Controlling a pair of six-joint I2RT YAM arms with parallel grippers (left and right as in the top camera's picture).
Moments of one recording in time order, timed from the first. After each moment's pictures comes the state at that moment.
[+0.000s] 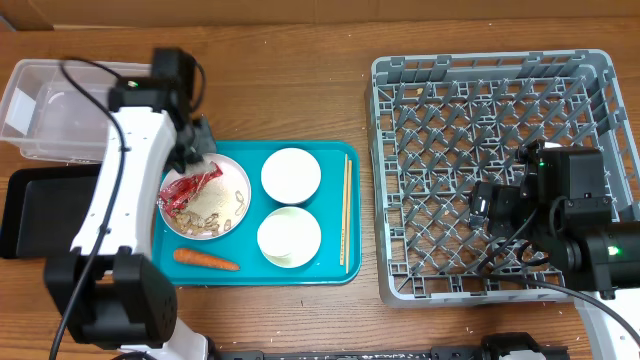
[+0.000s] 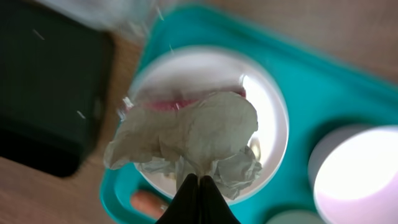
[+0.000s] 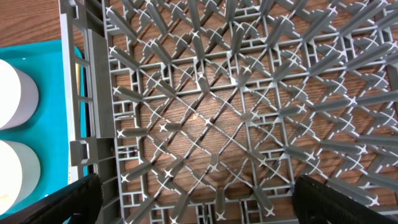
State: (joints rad) left arm -0.01 1.76 1.62 -1.26 -0.17 -0.39; right arm 0.07 1.01 1.17 -1.21 0.01 0.20
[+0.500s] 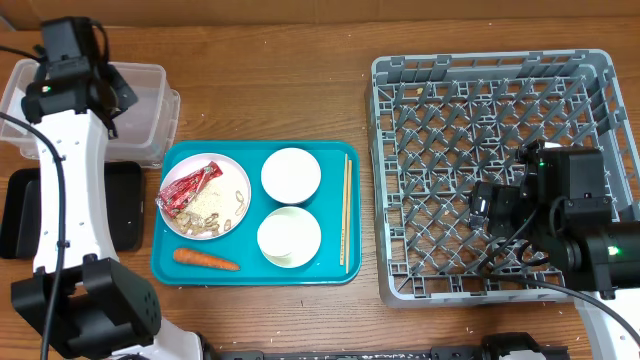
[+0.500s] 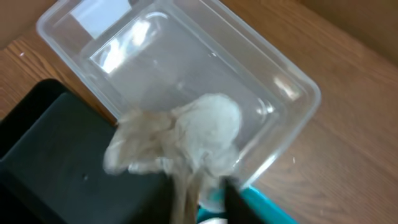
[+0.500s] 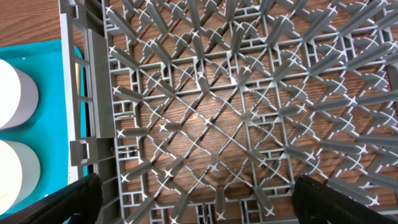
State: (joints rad) left arm 0.24 1.75 1.69 -0.89 -0.27 -0.39; right arm 0.07 1.01 1.17 -1.21 0.01 0.20
